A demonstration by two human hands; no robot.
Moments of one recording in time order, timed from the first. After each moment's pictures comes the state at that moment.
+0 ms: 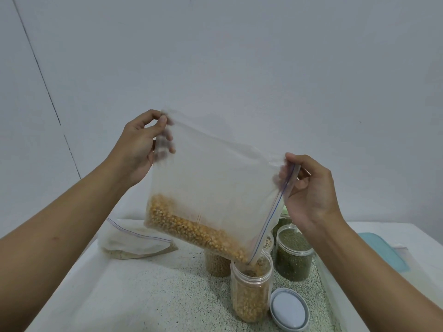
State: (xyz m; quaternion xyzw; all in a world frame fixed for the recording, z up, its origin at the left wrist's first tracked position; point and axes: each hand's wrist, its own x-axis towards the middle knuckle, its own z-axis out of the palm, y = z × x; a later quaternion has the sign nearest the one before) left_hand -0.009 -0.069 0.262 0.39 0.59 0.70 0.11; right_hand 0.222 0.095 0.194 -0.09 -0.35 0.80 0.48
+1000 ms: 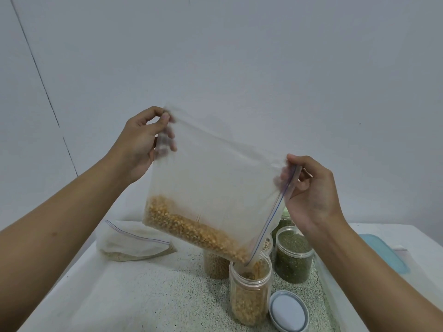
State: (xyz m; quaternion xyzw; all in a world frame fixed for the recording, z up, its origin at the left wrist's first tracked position) left_hand -0.007 -0.062 0.270 0.41 0.60 0.68 0.10; right_hand 0.226 0.098 0.197 -0.09 -0.35 0.80 0.47
